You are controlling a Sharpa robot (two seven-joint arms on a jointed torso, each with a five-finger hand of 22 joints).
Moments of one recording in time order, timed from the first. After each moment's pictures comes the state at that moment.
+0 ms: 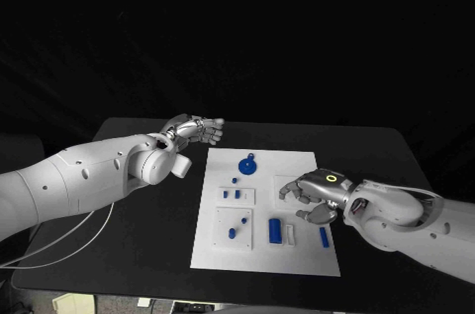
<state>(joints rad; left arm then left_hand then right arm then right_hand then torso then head) 1.25 -0.73 -0.12 1.24 -0.18 -0.20 0.23 0.91 -0.13 0.40 -0.19 0.05 0.76 0.19 0.32 0.45 1.06 0.18 0.07 0.07 0.75 0.19 0.40 0.37 0.06 0.54 0.10 0.51 1.10 1.20 -0.91 -0.24 1.61 -1.70 -0.36 0.03 1.13 -0.30 0.78 -0.29 0.05 0.82 0.08 0.21 0.57 0.97 -0.02 1.30 0.95 1.13 -0.12 1.31 1.05 0.24 1.11 -0.05 1.07 1.31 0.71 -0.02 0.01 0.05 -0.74</state>
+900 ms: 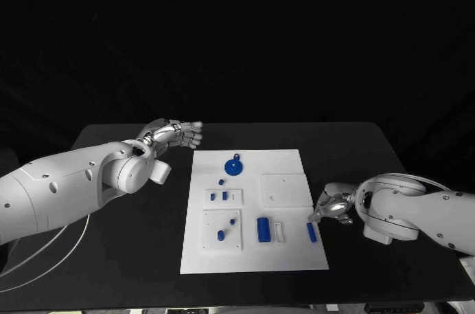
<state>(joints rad) 1.25 -0.76 -0.12 1.25 -0.19 -0.21 0.23 0.90 -0.13 0.40 -0.19 0.05 0.77 0.19 0.33 0.45 1.09 0.16 0.08 0.08 0.80 0.18 0.41 0.38 0.06 0.54 0.09 0.51 1.12 1.22 -1.02 -0.24 1.65 -1.09 -0.01 -0.52 0.84 -0.23 0.73 -0.04 0.05 1.03 0.08 0.32 0.66 1.09 -0.03 1.30 0.91 1.25 -0.13 1.28 1.01 0.20 1.21 -0.07 1.07 1.28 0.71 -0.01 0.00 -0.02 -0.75</state>
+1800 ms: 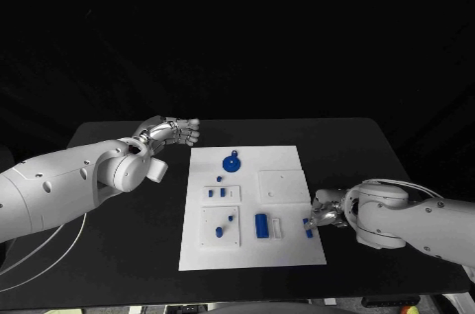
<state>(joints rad) 1.25 -0.76 -0.12 1.26 -0.19 -0.21 0.23 0.90 -0.13 0.39 -0.19 0.05 0.77 0.19 0.33 0.45 1.09 0.16 0.08 0.07 0.80 0.17 0.42 0.39 0.07 0.55 0.08 0.51 1.12 1.17 -0.99 -0.24 1.68 -1.26 -0.01 -0.57 0.82 -0.22 0.75 -0.09 0.05 1.06 0.07 0.30 0.65 1.19 -0.03 1.32 0.98 1.28 -0.14 1.28 1.02 0.22 1.25 -0.07 1.10 1.28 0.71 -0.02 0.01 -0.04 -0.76</state>
